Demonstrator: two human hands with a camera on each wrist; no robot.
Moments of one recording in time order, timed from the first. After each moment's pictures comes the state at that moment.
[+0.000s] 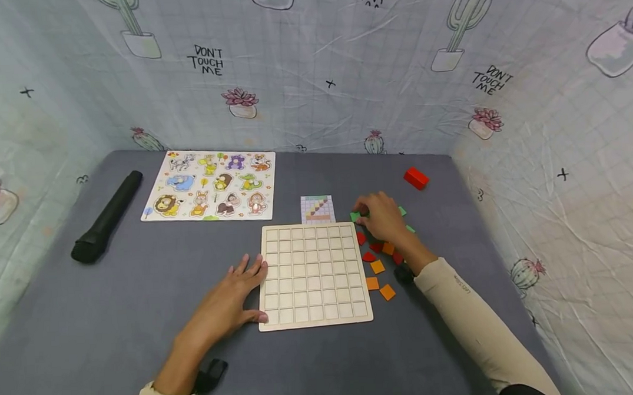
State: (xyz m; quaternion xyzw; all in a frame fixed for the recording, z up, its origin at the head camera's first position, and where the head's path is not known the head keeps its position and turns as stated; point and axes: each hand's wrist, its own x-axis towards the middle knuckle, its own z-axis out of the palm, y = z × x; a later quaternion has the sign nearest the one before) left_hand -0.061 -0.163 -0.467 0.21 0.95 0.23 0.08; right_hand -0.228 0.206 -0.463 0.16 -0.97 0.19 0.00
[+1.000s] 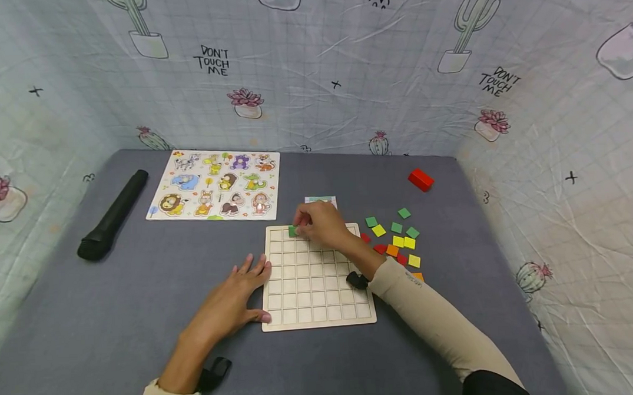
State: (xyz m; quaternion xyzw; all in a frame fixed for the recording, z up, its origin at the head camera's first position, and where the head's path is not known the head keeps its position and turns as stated) left_hand -0.065 -0.162 -0.467 0.20 0.95 0.22 0.10; right_hand -0.217 0.077 -0.454 0.24 -0.92 0.30 -0.04
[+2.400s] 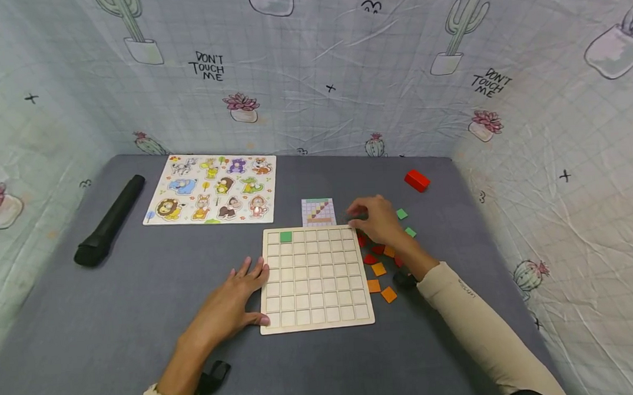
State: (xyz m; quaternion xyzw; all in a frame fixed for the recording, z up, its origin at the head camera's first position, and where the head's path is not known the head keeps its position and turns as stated) left_hand -0.064 -0.160 -0.463 0.20 0.95 0.22 0.09; right_hand -0.219 0.196 -0.450 0.16 -0.94 0.29 -0.01
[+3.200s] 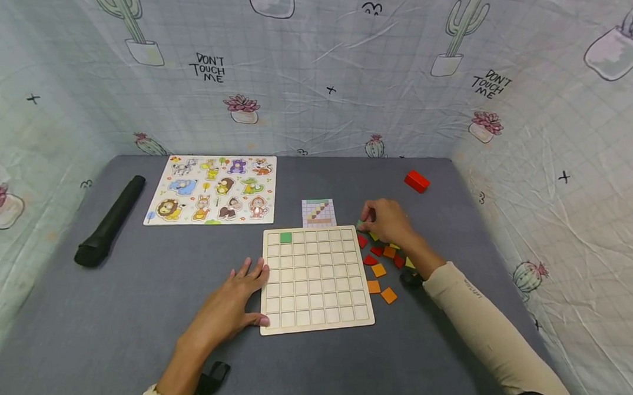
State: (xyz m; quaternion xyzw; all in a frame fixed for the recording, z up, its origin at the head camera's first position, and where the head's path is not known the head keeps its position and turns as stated) left_hand -0.063 -0.160 -0.463 0.20 0.95 0.22 0.08; right_hand -0.220 0.215 -0.448 0.11 -0.96 0.25 -0.05
